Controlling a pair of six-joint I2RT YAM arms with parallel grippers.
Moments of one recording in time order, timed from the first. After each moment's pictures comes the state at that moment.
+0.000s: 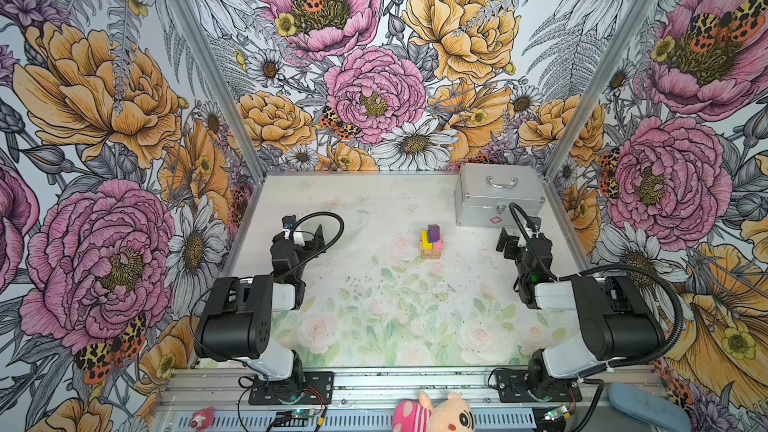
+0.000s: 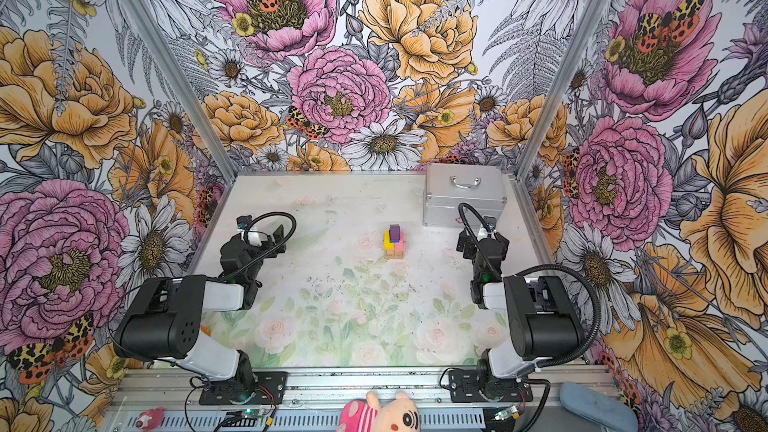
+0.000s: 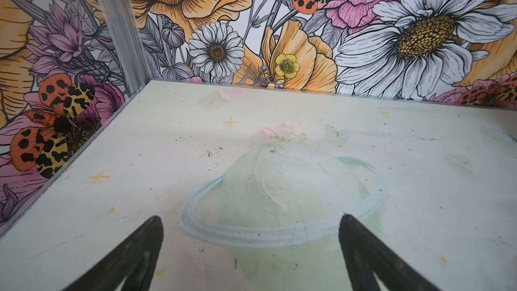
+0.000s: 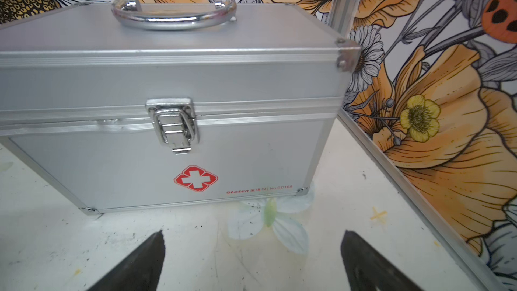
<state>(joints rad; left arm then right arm) 0.05 1.55 0.37 0.99 0.04 -0.07 -0.01 1.53 0.37 0.87 0.17 0.04</state>
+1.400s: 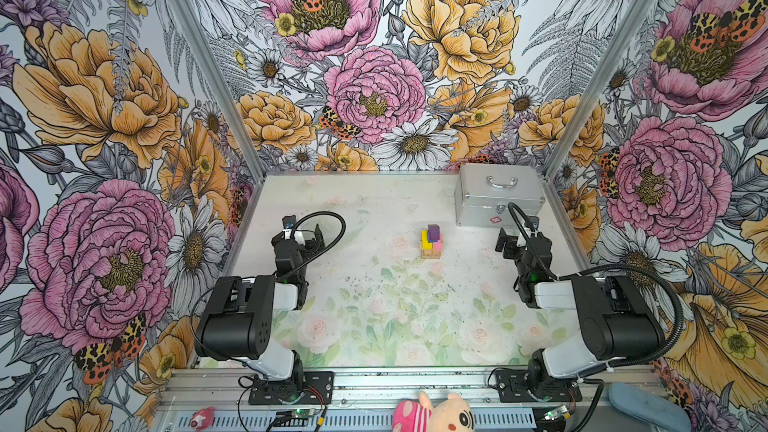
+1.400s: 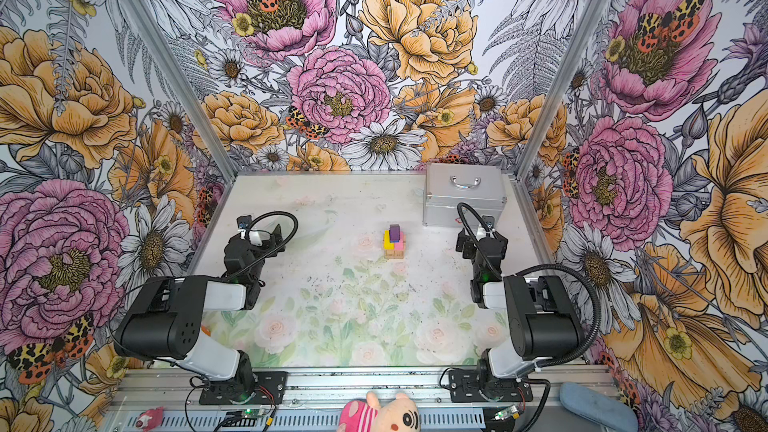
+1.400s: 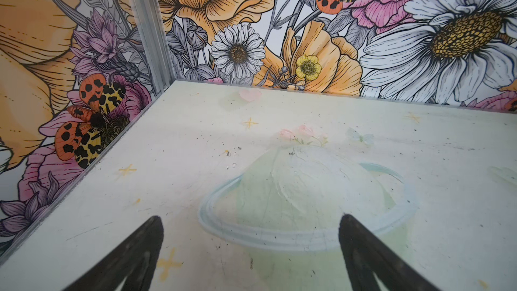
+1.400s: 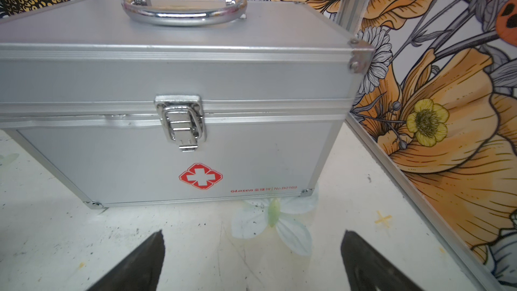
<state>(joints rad) 0.01 1.55 0.37 0.99 -0.11 -0.06 -0.01 1.53 0.38 0.85 0.15 0.02</state>
